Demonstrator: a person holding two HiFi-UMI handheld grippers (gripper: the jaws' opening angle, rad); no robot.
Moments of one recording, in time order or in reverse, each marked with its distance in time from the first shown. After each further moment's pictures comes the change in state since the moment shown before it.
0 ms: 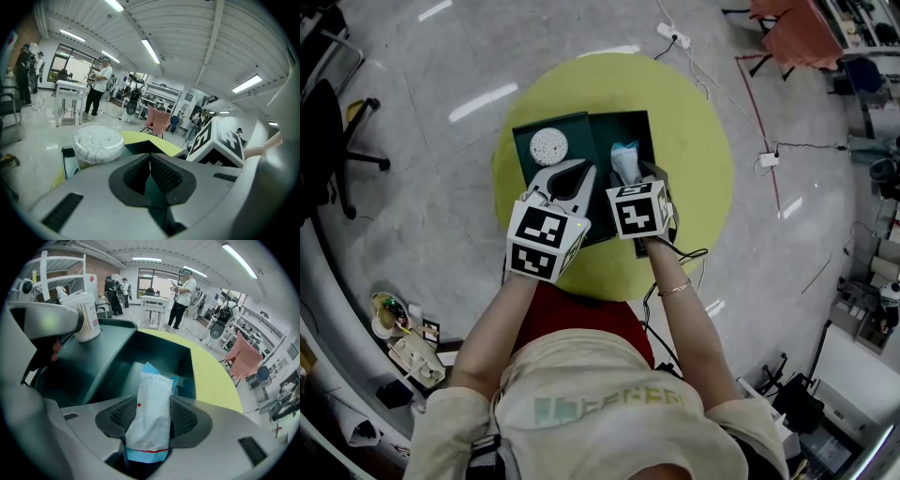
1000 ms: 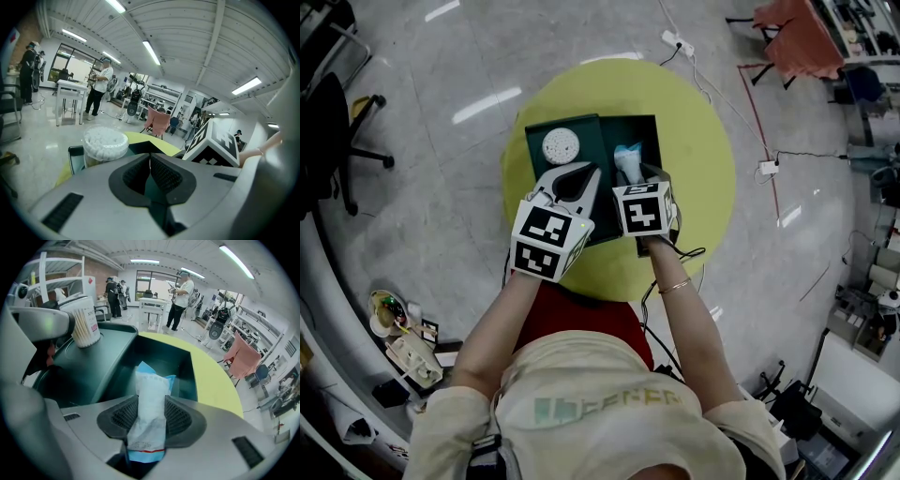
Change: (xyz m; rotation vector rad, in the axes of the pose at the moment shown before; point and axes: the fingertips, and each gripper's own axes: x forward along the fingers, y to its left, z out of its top) left arm -0.016 0.003 0.000 -0.013 -0.014 -0.007; right arm -0.003 0.007 0.007 0.020 -0.021 -0.011
